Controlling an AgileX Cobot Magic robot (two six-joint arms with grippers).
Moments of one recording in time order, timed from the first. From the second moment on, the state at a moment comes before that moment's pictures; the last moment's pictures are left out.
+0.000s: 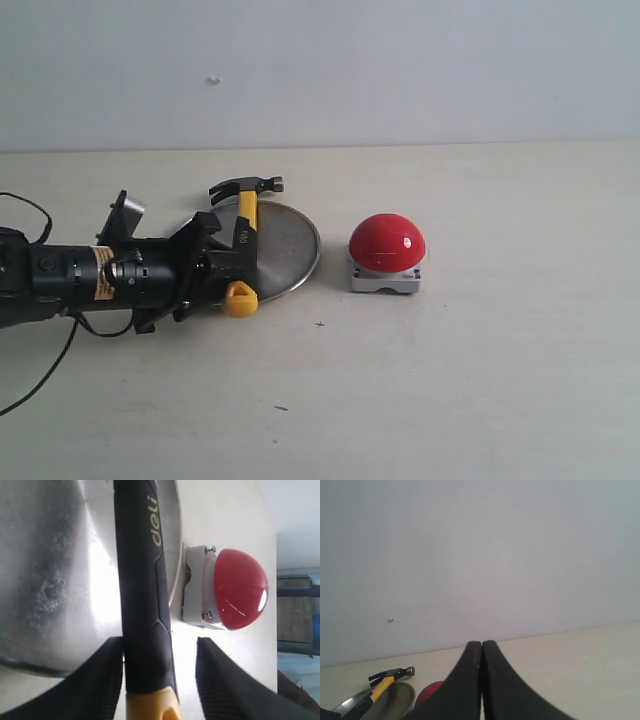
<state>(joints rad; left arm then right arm) -0.27 2.03 -0.81 1.02 -0.78 -1.76 -0.14 0.02 0.00 1.70 0.18 -1.45</state>
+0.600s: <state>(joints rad) -0.22 1.92 -0.75 1.05 -0.83 -1.74 -0.14 0.02 0.00 1.70 0.18 -1.45</state>
